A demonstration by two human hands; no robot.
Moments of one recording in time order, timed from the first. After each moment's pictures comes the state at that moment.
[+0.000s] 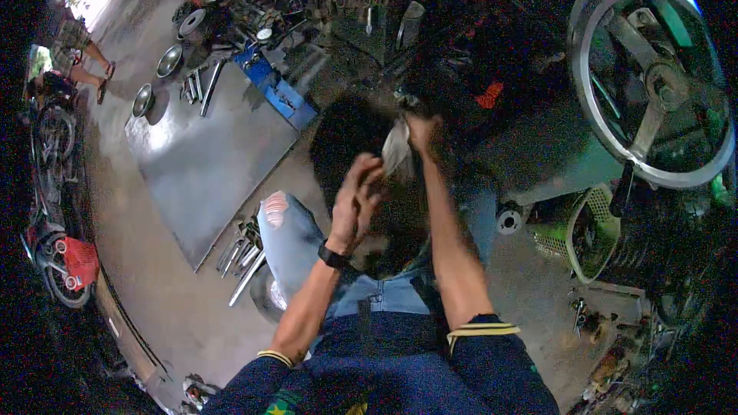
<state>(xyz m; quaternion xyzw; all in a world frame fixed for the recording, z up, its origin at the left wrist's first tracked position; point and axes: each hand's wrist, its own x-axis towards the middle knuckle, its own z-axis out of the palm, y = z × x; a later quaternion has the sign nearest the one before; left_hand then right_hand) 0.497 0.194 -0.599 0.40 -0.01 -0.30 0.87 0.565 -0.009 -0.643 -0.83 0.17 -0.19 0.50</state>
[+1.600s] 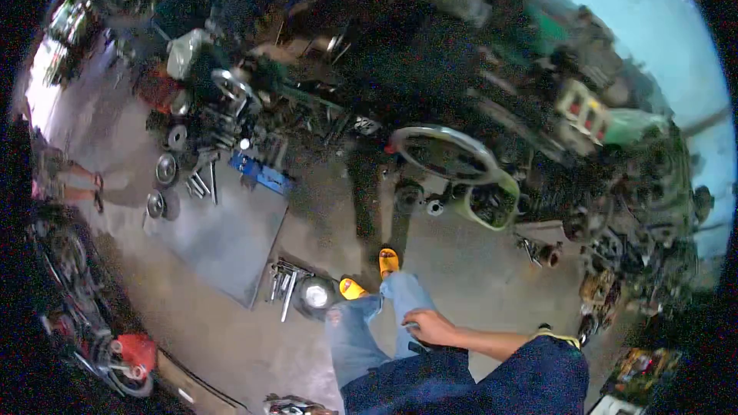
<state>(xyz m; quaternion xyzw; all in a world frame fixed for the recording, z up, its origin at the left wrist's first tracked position) 0.204 0.478 -0.112 0.63 0.48 -0.23 0.57 0.199 0.099 -0.177 -0.86 0.10 0.18 0.47</state>
